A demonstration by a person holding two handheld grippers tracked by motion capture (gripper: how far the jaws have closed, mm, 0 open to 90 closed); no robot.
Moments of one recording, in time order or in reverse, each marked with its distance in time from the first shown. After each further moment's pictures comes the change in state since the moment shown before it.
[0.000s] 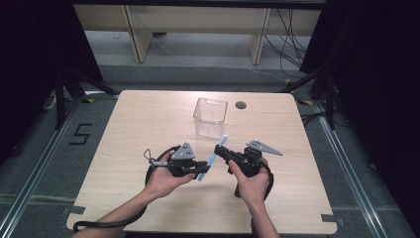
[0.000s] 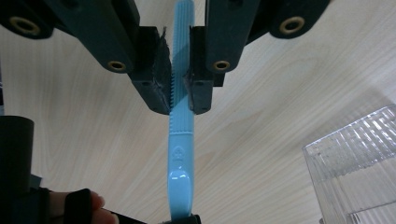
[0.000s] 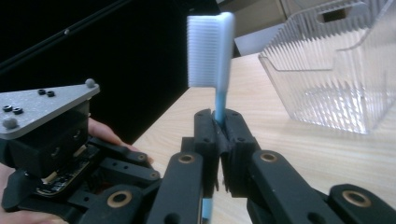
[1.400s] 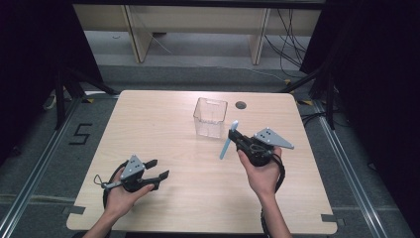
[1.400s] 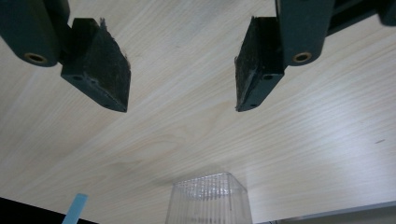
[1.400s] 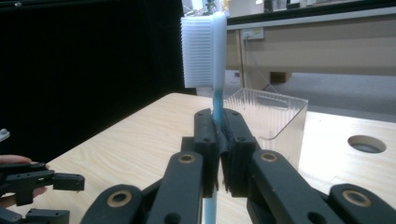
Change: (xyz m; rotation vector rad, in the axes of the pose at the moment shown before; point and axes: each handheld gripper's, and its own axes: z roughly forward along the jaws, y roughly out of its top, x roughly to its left) left arm 0.040 -0.102 -0.083 -0.168 0.318 -0.129; right arm 0.006 0.042 -0.020 -0.094 -0.175 -0.298
